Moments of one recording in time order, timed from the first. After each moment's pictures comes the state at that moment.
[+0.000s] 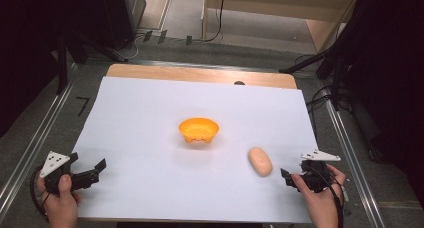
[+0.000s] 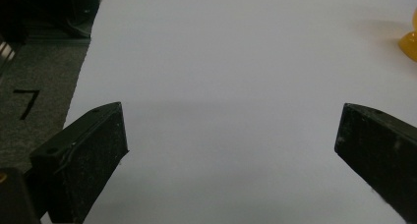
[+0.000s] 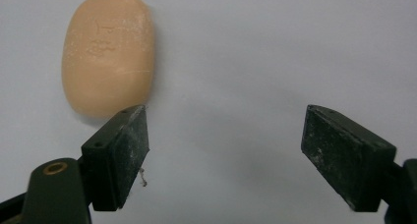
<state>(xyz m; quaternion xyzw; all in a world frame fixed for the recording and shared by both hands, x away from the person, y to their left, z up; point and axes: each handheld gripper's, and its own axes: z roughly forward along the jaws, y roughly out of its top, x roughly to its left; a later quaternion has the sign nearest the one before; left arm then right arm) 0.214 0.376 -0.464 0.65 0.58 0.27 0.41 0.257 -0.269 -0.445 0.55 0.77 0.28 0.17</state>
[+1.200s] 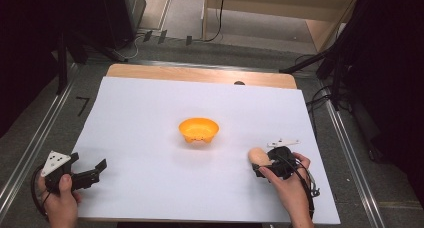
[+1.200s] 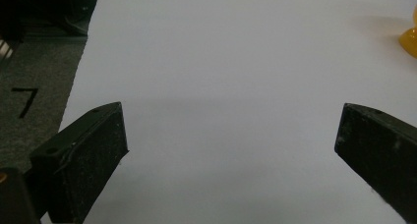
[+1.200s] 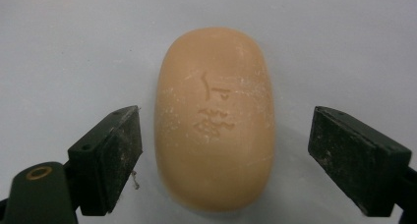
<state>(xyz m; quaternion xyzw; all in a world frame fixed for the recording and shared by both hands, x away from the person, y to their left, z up) 0.215 0.376 -0.464 0.65 0.58 0.27 0.41 0.293 -0.194 -0.456 0.52 0.81 0.25 0.12</state>
